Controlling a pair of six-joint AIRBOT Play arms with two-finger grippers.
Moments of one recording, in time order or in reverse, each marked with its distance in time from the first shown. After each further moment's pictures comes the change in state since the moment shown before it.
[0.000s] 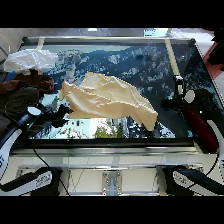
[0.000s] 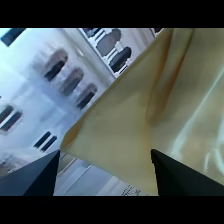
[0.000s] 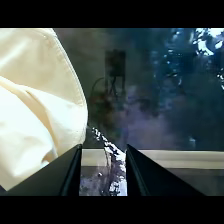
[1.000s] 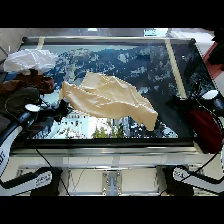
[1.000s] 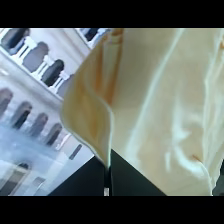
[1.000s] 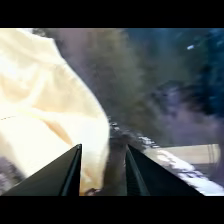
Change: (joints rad) left arm 0.000 -0.026 0.057 -0.235 0.026 0.258; right arm -0.323 -0.109 -0.006 0.555 0.049 -0.234
